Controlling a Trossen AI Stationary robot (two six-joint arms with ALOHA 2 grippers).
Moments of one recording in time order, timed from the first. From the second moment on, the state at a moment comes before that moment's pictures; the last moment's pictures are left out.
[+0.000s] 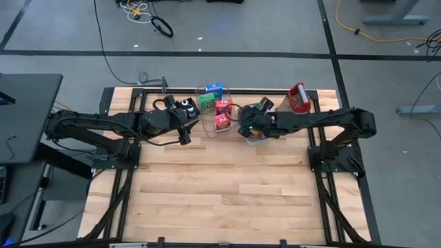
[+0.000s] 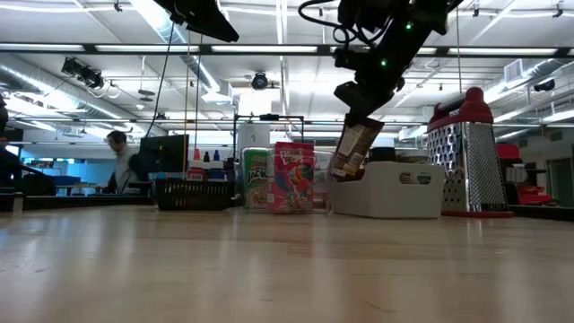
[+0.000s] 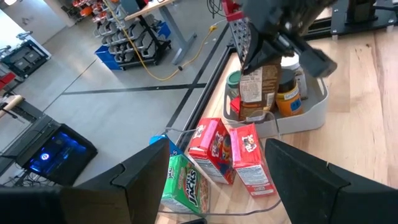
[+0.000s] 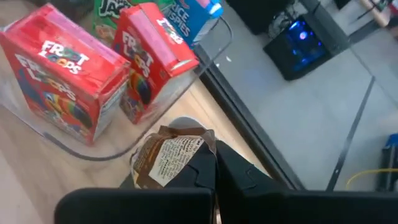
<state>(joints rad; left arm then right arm) -0.03 1.08 0.96 -0.30 -0.62 0.20 -0.12 1.54 1.09 -0.47 0.74 0.13</state>
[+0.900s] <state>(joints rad) -0.03 1.08 0.96 -0.29 -0.63 0.19 -0.20 1.59 1.09 -0.44 0.72 -0.23</state>
